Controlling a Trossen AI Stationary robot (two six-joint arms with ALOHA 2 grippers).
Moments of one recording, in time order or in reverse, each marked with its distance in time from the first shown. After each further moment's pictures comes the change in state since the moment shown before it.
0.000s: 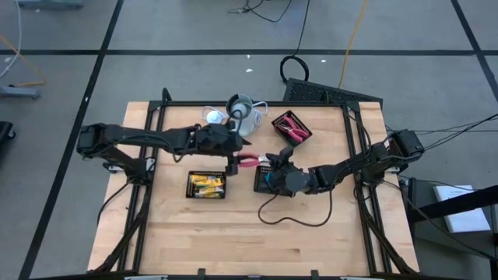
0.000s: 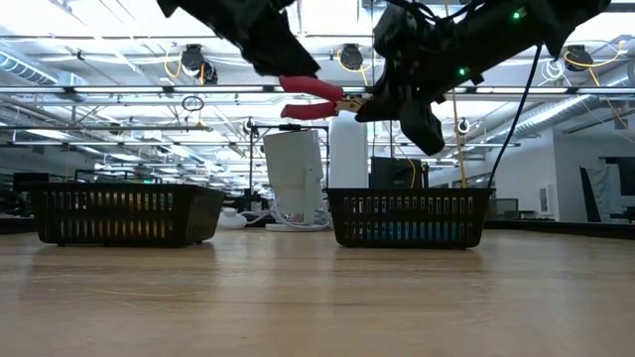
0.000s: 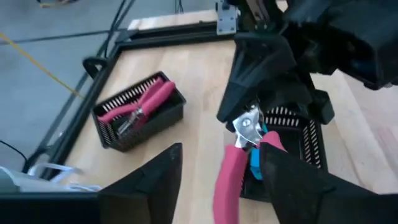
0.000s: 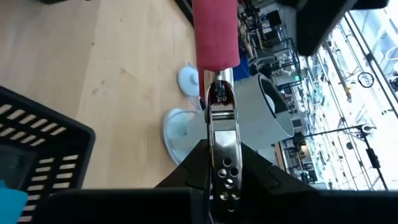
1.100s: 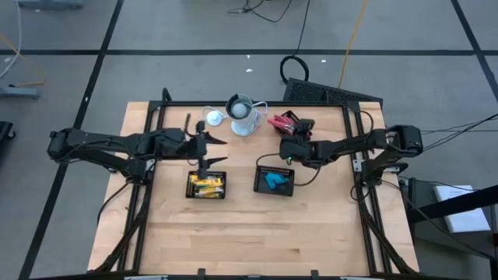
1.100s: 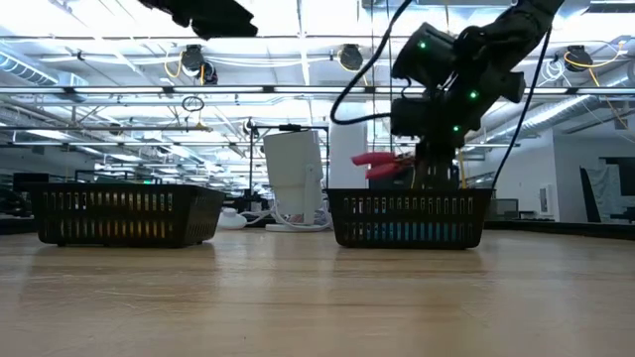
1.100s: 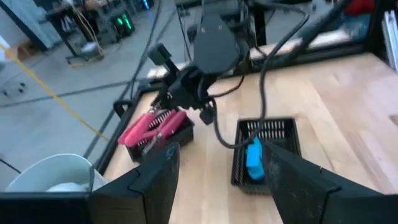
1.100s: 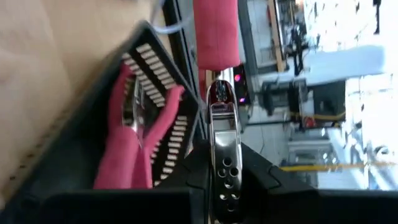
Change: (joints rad) left arm -0.094 -0.419 -0.247 0.034 -0.088 0.073; right arm -0.357 -0.025 -0.006 -0.535 0.150 0.406
